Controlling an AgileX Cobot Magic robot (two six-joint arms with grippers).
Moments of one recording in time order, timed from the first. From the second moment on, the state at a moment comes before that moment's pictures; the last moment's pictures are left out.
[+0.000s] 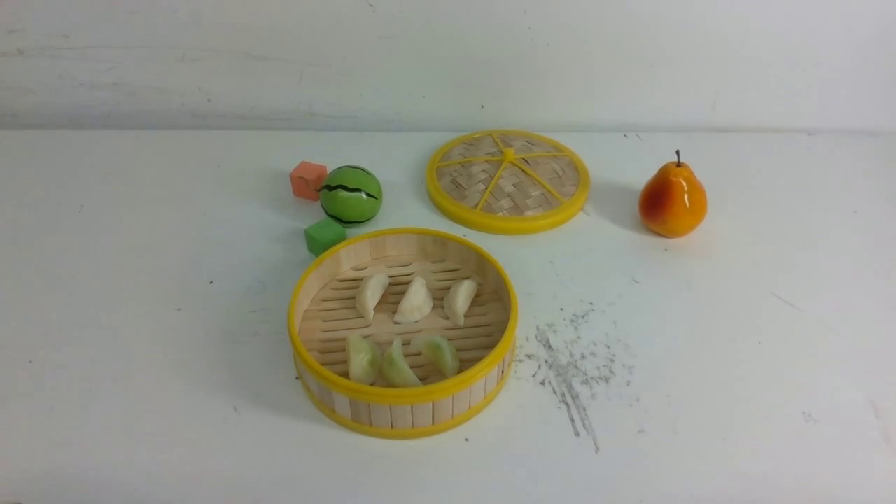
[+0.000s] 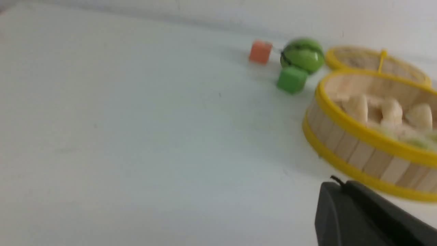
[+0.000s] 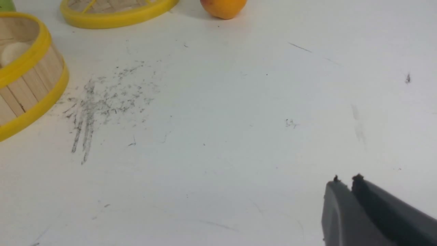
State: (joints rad) right arm 0.00 -0.01 0.02 0.07 0.38 0.09; left arm -0.10 -0.01 0.03 -0.01 0.29 -0.16
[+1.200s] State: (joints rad) right arm 0.00 -0.01 0.02 0.07 0.38 0.09; left arm -0.10 -0.01 0.03 -0.10 0.40 -0.03
